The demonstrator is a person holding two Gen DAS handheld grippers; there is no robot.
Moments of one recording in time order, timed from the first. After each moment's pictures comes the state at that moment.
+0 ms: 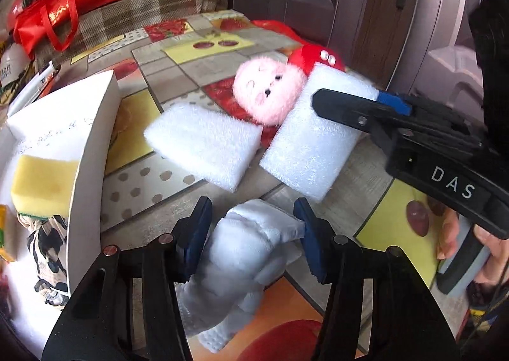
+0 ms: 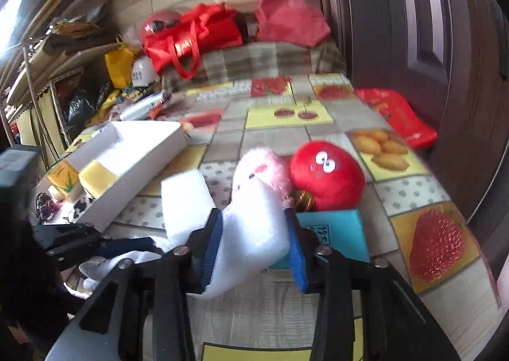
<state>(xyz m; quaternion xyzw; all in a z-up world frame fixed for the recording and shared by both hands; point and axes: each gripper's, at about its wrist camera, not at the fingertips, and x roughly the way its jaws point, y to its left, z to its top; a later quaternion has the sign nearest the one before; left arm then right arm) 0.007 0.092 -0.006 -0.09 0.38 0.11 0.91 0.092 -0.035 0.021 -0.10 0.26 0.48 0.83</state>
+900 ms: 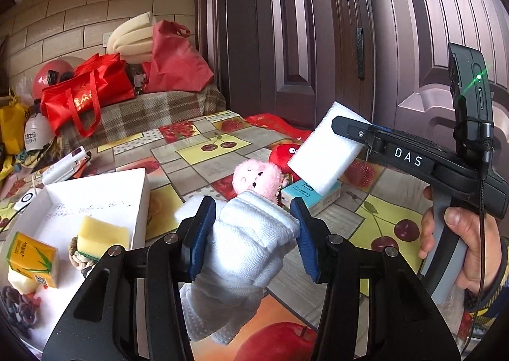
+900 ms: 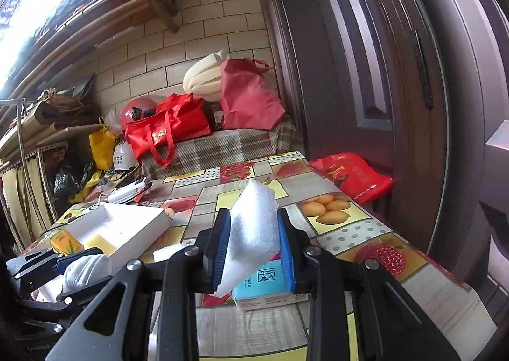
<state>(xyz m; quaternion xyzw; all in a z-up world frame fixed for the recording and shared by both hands) -0.059 0.056 0.043 -0.01 0.18 0.13 0.98 0.074 -0.100 0.052 0.03 0.11 0.43 0.90</state>
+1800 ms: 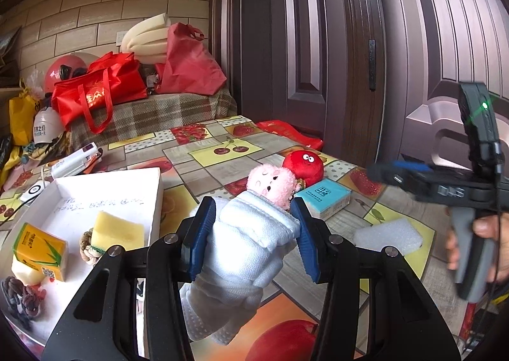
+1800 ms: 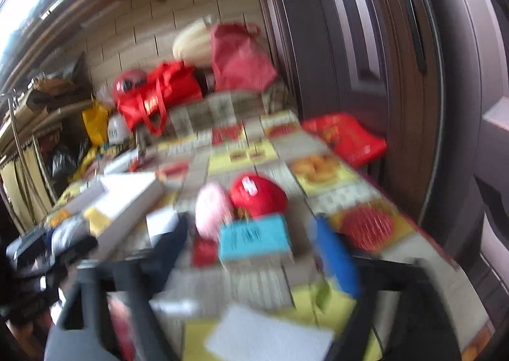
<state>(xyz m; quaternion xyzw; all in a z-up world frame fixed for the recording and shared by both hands) -0.070 0.066 0.043 -0.02 0.16 0.15 0.98 0.084 -0.112 0.046 0.00 0.21 0.42 0.88</state>
